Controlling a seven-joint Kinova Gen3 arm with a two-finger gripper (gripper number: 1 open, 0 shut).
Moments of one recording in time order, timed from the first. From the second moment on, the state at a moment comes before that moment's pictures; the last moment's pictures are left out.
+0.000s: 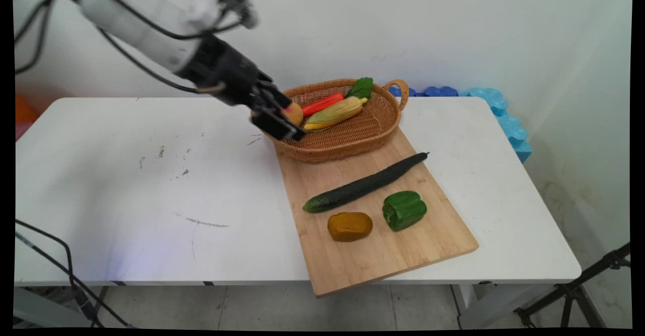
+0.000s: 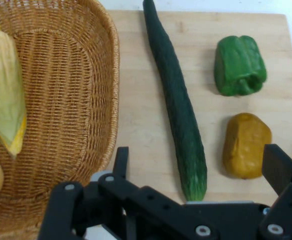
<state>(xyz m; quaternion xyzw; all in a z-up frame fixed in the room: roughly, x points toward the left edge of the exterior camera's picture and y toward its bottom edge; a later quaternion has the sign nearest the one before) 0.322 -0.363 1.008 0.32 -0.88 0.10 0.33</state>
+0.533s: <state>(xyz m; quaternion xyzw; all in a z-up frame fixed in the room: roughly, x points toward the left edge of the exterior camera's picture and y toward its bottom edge) 0.226 -0.418 0.941 0.38 -0.88 0.08 0.25</state>
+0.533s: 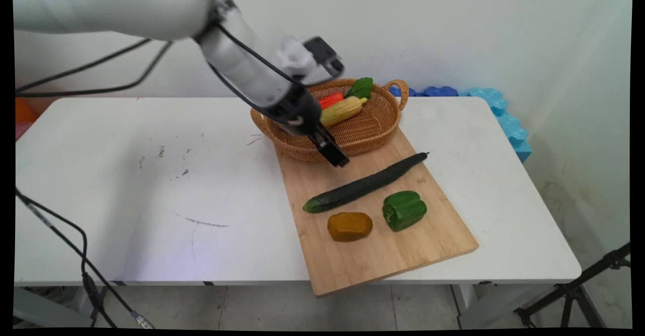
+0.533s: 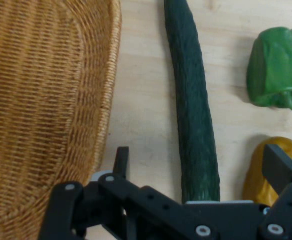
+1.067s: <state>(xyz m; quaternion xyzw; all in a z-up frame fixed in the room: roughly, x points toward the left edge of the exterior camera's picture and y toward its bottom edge) 0.172 -0.447 0.882 0.41 -0.89 0.07 0.21</state>
